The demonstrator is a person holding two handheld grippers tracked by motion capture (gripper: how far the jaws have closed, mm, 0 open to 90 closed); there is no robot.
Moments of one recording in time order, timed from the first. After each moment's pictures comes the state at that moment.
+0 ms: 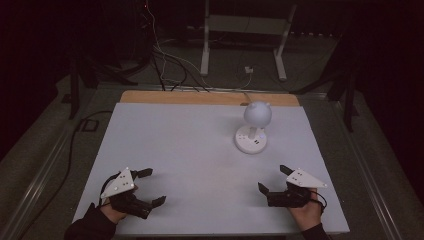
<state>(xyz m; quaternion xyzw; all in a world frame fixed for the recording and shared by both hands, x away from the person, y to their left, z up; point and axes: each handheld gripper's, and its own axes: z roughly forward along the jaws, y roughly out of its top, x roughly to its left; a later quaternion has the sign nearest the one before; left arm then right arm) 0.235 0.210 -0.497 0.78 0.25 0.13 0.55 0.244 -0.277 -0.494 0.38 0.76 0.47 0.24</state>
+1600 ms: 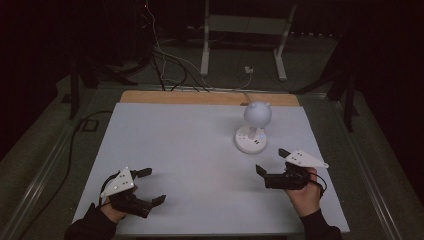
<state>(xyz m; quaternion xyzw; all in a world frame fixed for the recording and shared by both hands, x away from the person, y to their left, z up) 0.236 0.211 -0.498 0.78 0.26 0.13 0.55 0.273 -0.262 -0.447 0.39 0.75 0.48 0.24</state>
